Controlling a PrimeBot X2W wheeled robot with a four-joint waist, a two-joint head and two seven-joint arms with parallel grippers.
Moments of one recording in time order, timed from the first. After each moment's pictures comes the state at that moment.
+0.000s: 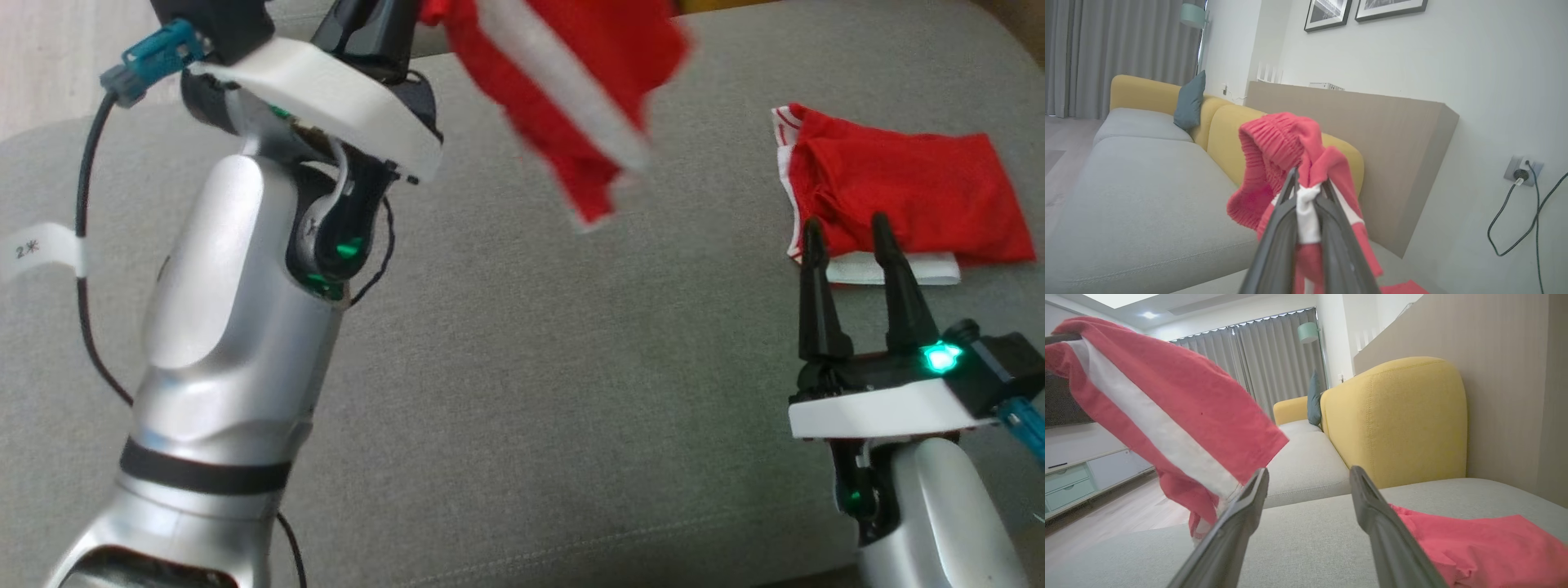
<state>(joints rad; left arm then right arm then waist) -0.78 0.05 -0.36 0.28 -0.54 -0.03 0.01 -0.15 -0.05 0.07 0.11 0.24 0.13 -0.25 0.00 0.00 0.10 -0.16</state>
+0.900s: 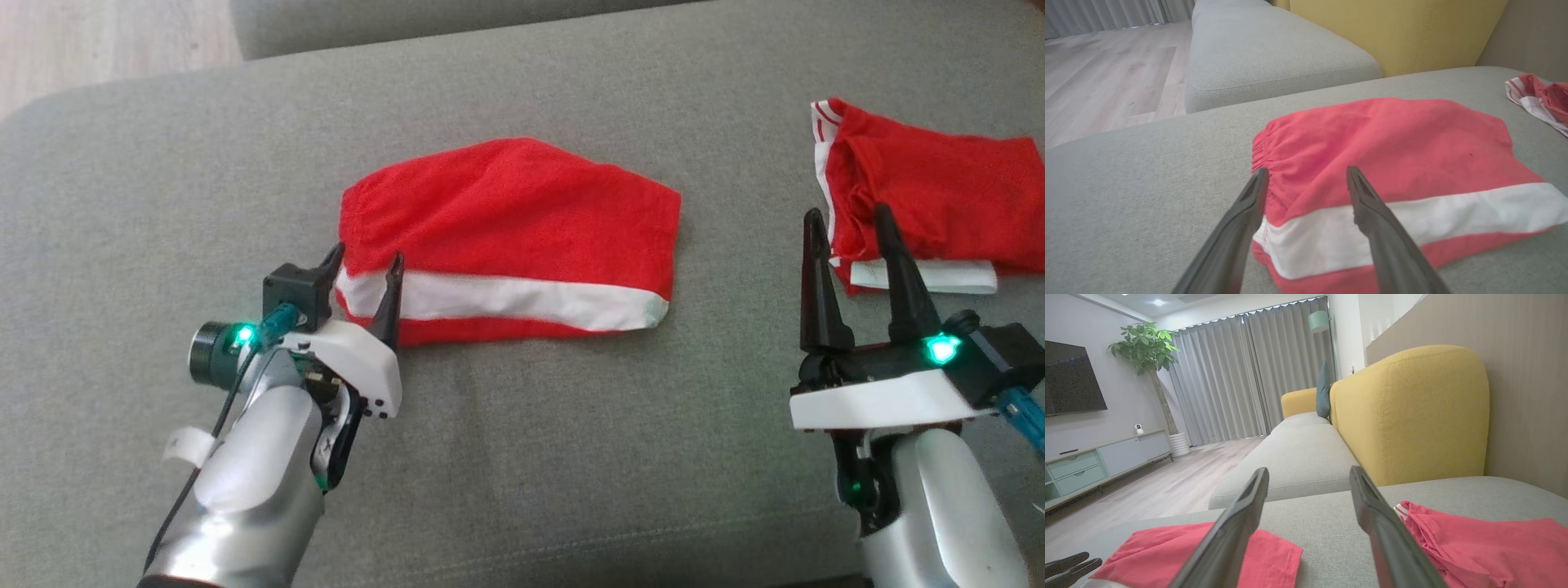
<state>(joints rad) -0.51 0.13 -0.52 0.70 -0.34 0.07 -0.23 -0.17 -0.05 0.06 0.13 0.22 0.13 -0.25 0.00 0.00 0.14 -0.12</state>
